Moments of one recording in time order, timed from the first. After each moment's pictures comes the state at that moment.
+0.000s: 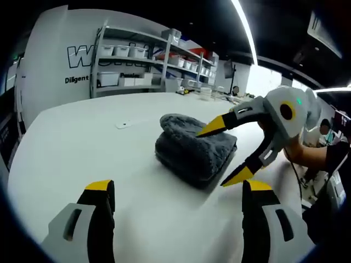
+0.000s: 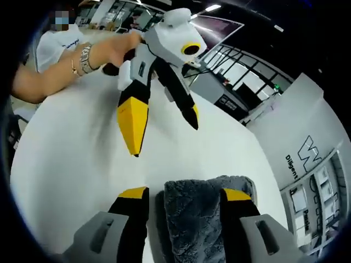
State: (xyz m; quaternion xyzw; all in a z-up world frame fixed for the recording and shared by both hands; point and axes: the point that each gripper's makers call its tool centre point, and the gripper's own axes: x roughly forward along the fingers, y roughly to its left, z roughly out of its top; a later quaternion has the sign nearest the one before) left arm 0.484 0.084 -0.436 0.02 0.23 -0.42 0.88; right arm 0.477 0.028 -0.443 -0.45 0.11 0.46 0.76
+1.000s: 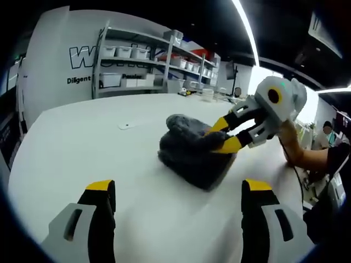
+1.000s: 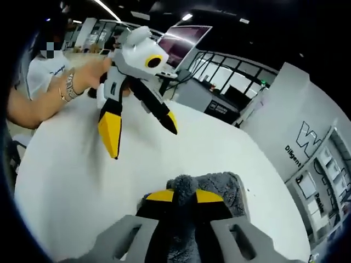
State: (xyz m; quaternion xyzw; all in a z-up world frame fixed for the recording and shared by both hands) left arm 0.490 0.090 -0.435 0.02 0.23 -0.42 0.88; right arm 0.493 0.010 -0.411 -0.35 0.10 0.47 0.81
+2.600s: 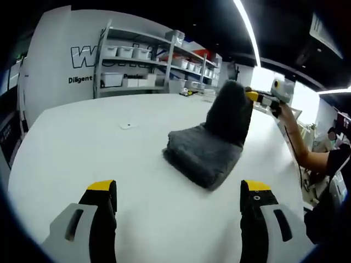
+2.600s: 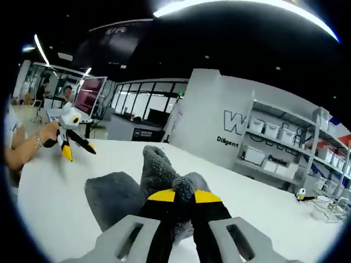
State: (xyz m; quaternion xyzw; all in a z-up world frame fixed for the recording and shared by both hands) left arm 0.491 0.090 -0.440 0.02 0.23 -0.41 0.88; right arm 0.511 -0.242 -0.322 -0.15 0.01 0.25 0.96
